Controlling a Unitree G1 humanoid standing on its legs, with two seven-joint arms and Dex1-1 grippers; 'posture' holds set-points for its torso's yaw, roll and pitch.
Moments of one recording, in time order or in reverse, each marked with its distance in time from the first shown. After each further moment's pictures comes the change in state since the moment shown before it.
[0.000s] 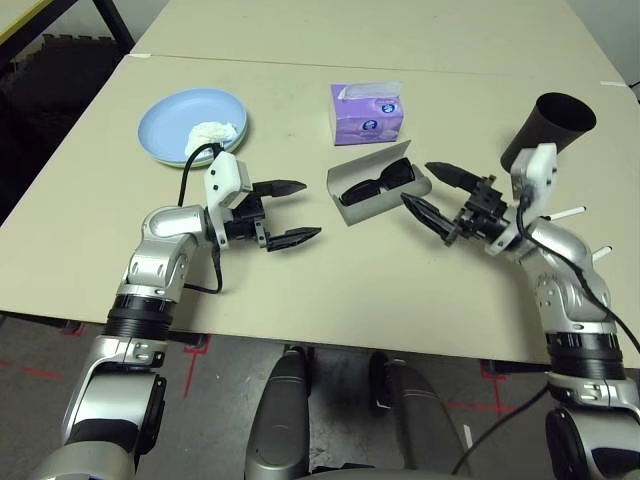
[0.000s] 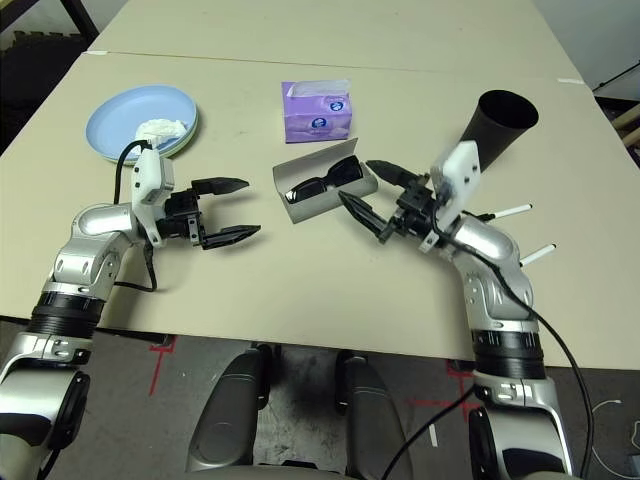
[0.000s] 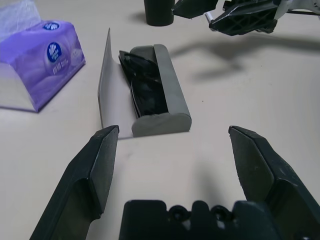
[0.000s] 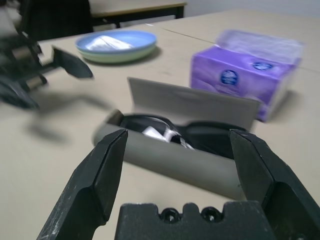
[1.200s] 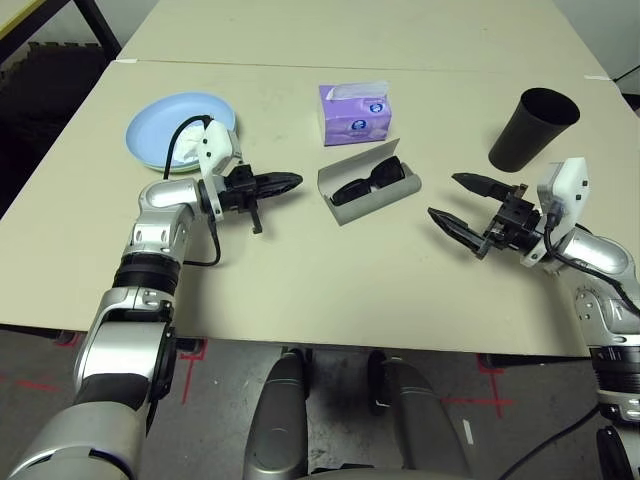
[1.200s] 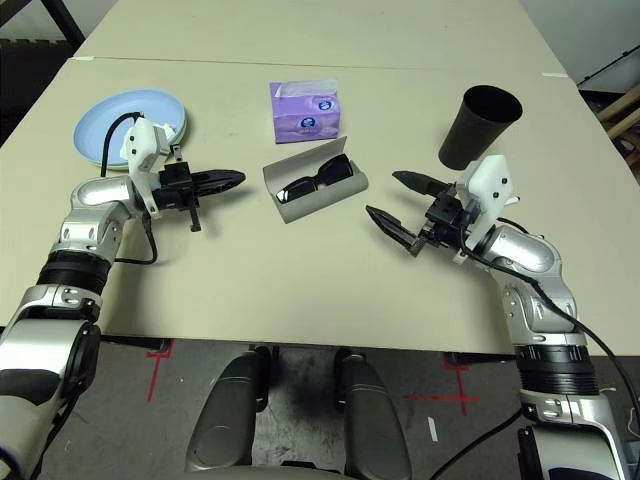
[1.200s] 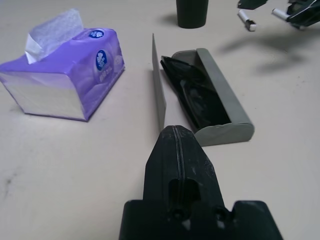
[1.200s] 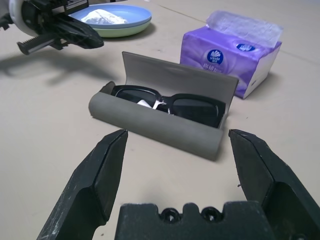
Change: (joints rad) left arm -0.255 -0.040 0.029 0.481 0.087 -0.245 -0.048; right arm 0.077 -0.144 0.027 -0.105 0.092 0.111 -0.004
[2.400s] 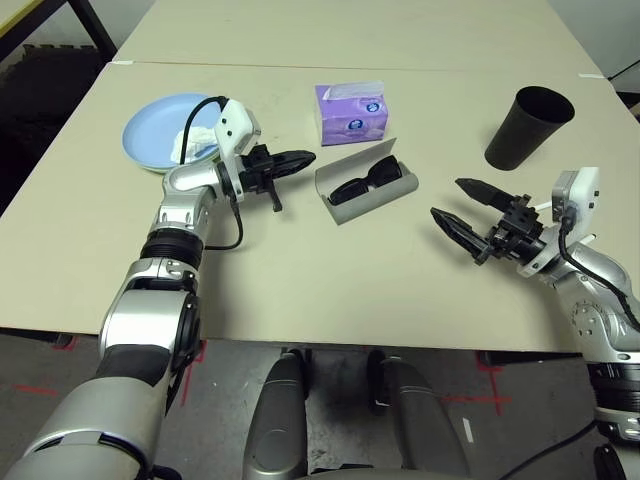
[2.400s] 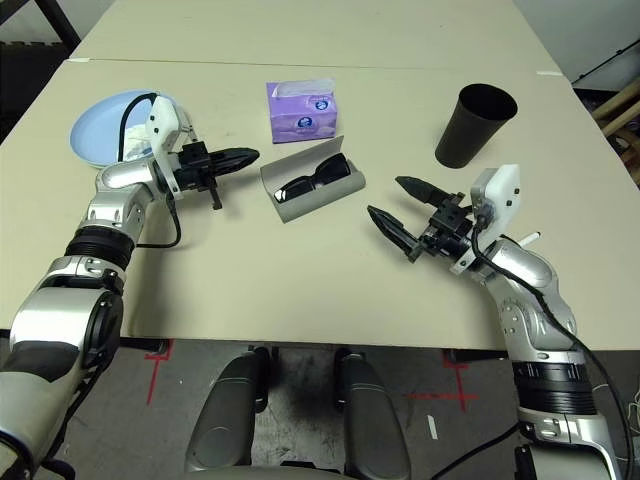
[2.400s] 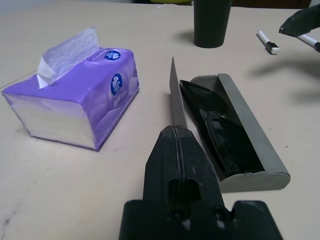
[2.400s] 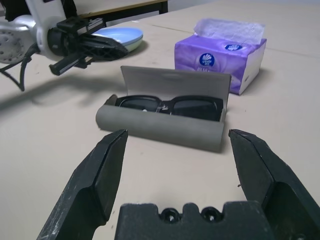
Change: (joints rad) left arm -0.128 -0.090 0.029 0.160 0.051 -0.015 0.083; right arm 0.073 0.038 -0.019 -0.032 0.097 -0.002 -0.030
